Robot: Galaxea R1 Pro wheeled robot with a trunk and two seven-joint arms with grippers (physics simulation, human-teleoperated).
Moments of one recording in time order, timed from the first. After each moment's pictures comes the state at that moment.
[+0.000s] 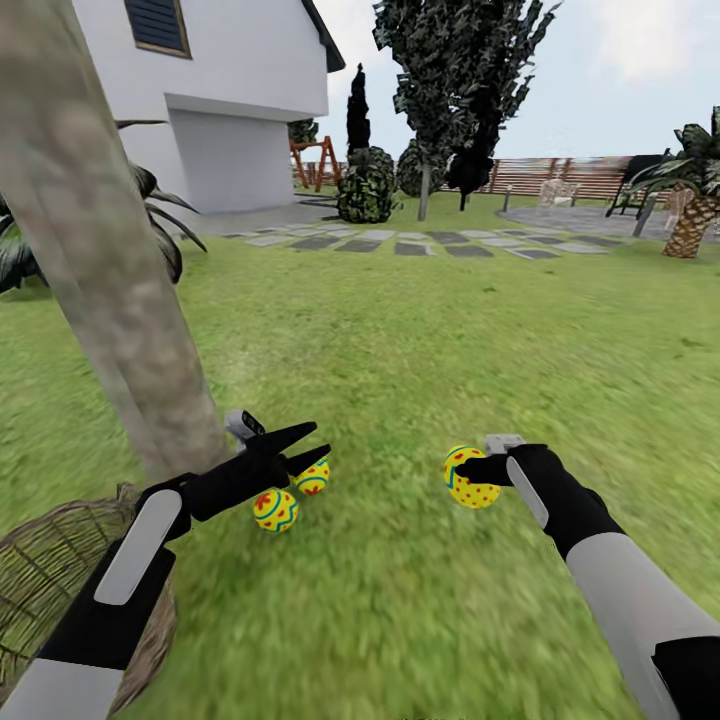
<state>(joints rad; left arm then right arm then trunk) -0.52 0.13 -0.11 -1.43 1.32 0.98 -0.56 -0.88 -0.15 0.18 -0.79 -0.24 0.78 0.04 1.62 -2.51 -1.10</state>
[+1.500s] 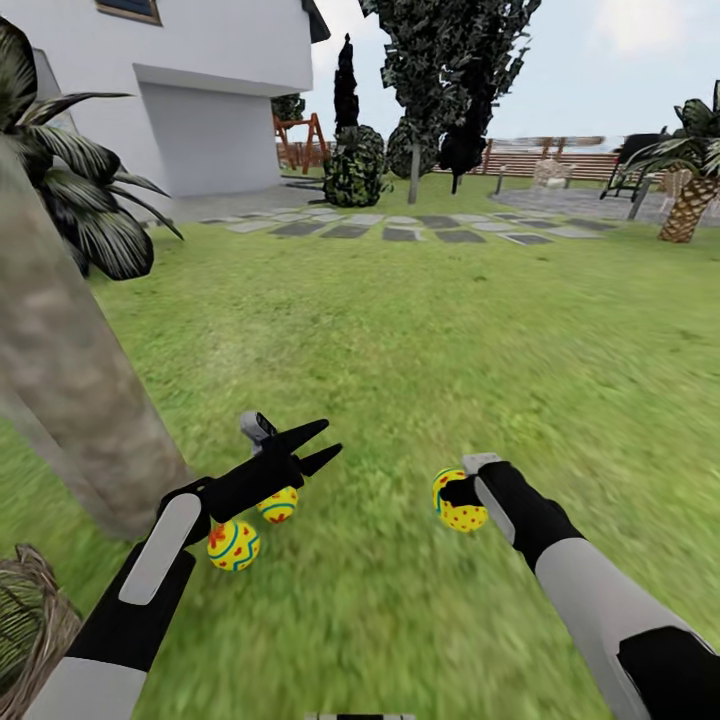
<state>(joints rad) -0.52 0.06 -0.12 -1.38 1.30 0.93 -0.55 -0.88 -0.07 0.27 -0.65 -0.21 0.73 -0.07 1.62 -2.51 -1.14</state>
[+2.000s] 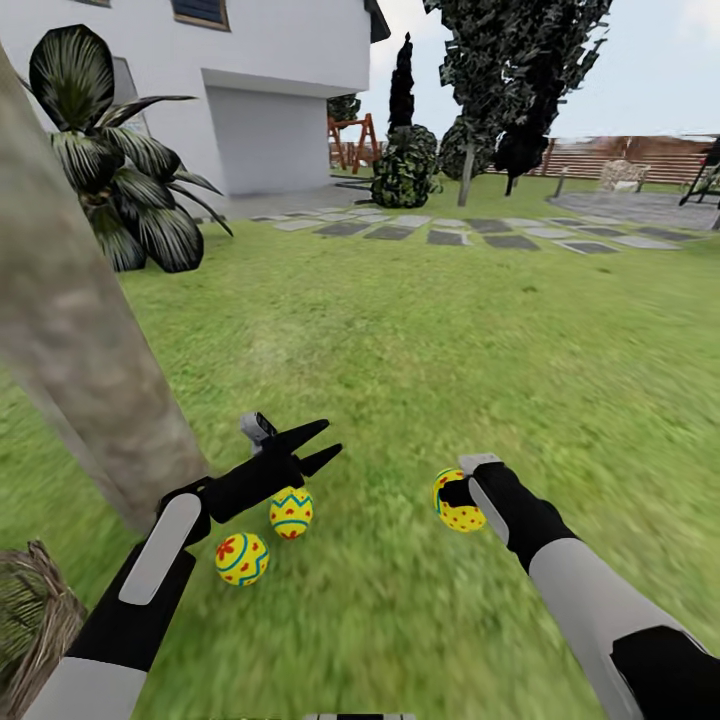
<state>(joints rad) -0.52 0.06 -0.12 -1.38 1.30 0.93 -0.55 -0.88 -0.04 0.27 -0.64 -0.21 0.73 -0.12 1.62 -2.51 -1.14</state>
